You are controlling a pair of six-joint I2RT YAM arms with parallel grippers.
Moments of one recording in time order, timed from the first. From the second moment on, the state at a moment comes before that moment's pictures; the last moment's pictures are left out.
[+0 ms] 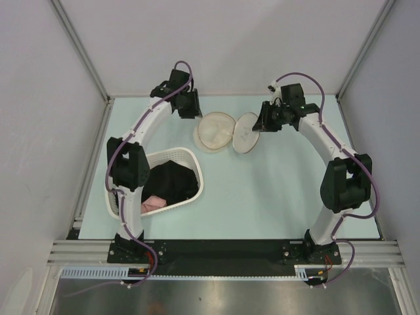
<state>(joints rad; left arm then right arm) -0.35 2.11 2.03 -0.78 0.12 -0.41 0.23 1.76 1.54 -0.59 -0.43 0.30</state>
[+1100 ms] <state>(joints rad) -0.29 0.64 0.70 -1.01 -0.07 -1.22 0.84 1.10 1.03 -0.59 0.04 0.50</state>
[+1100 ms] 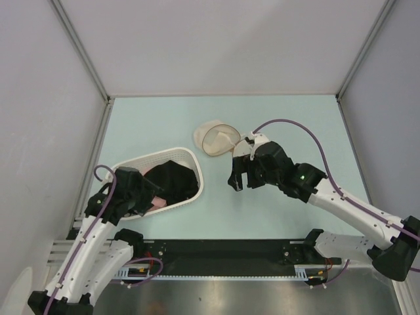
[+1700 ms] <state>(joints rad) -0.24 0.78 0.64 -0.85 -0.14 -1.22 0.86 0.99 1.00 -0.63 0.15 0.63</state>
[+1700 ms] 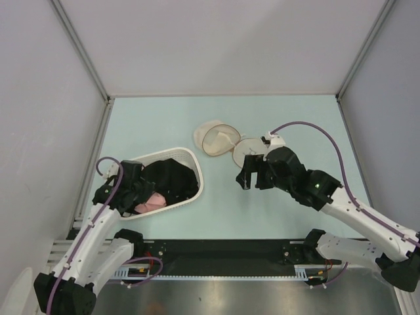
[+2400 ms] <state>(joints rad) -0.24 0.63 1.11 -0.50 0.25 -0.51 0.78 0.94 1.01 -0.73 0.07 0.46</state>
